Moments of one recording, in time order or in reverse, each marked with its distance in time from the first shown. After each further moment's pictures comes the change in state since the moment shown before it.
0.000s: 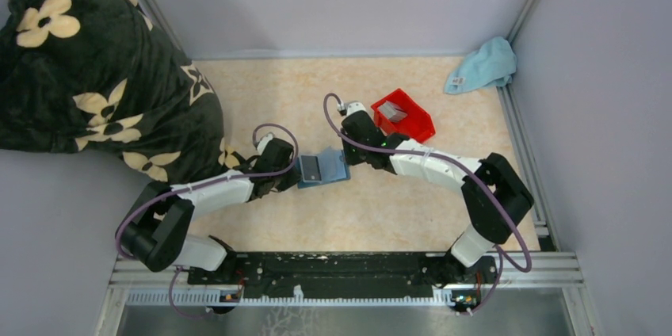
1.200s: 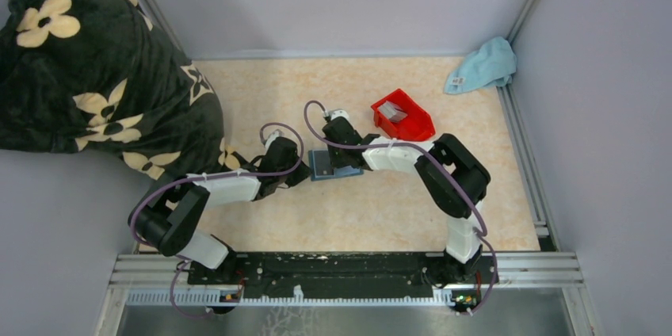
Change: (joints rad) left arm -0.011 0.114 -0.015 0.242 0.078 -0.039; right arm 0.029 0.303 0.084 0.108 0.002 0.071
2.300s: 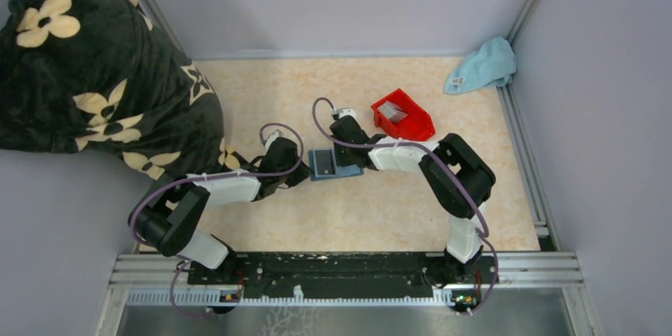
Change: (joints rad) left arm -0.006 0.005 -0.003 0.004 -0.005 -0.007; right arm -0.038 -0.032 -0.055 0.042 -0.014 0.025
